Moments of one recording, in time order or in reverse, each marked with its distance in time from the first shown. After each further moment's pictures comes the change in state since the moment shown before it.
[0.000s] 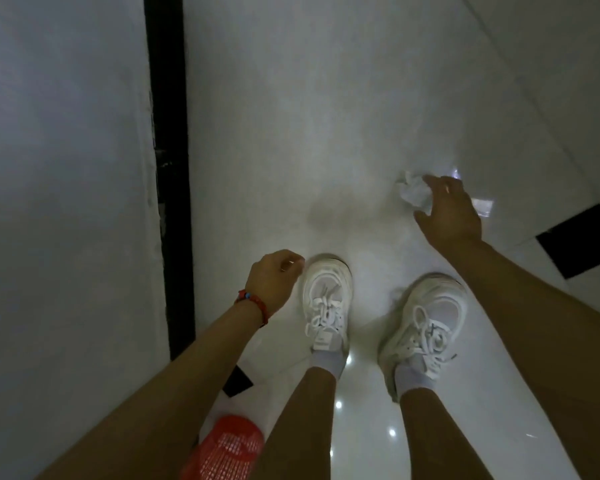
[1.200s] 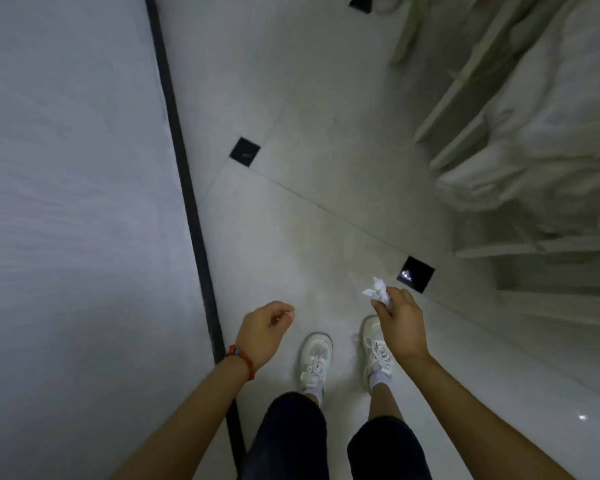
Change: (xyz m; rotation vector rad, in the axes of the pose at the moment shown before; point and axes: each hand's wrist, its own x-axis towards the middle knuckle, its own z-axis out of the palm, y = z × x) left_hand -0.303 0.158 -0.144 0.140 -0.053 0.572; right_hand -0.345 -0.094 -0.224 0.610 0.521 0.145
